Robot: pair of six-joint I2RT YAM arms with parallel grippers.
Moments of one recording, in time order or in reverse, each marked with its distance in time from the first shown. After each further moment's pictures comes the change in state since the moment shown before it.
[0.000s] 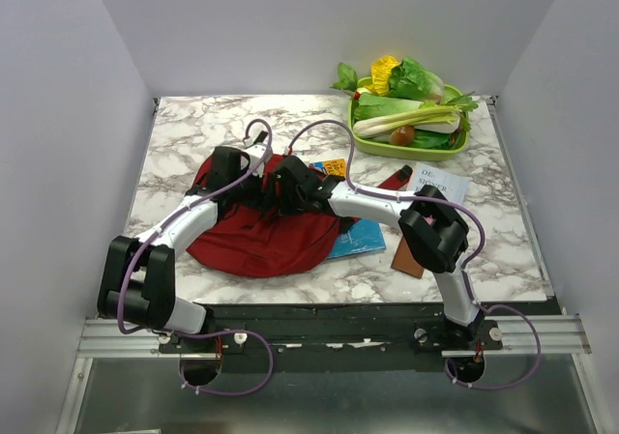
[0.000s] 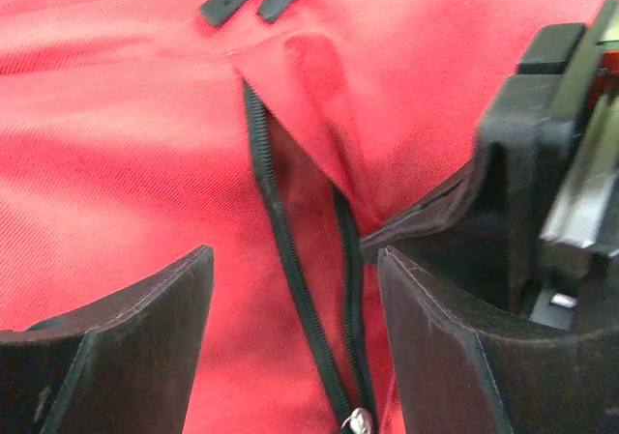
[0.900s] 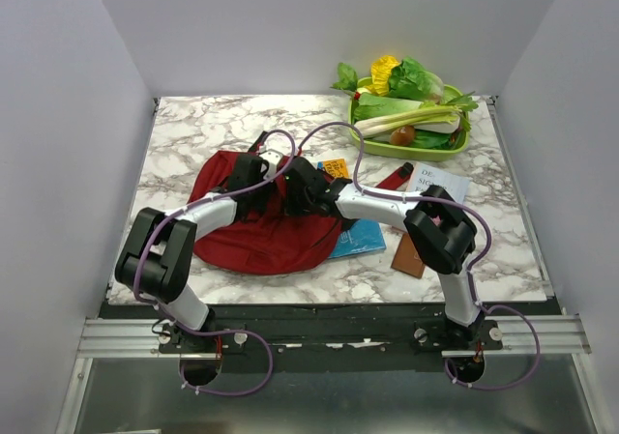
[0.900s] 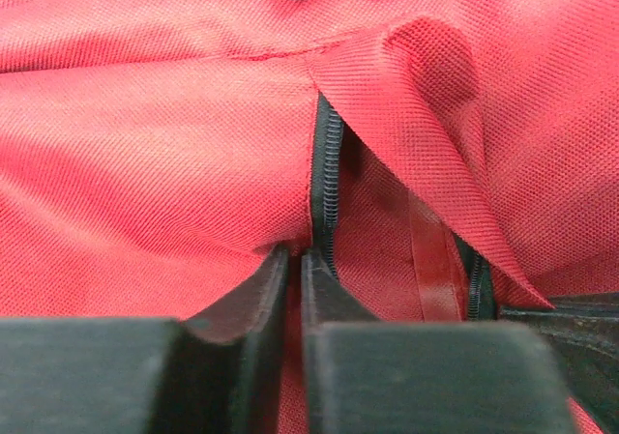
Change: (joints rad) left arm -0.121 0.181 -0.017 0.171 -0.372 0.048; right arm -0.019 -0.047 -0.098 0.070 -0.006 0.030
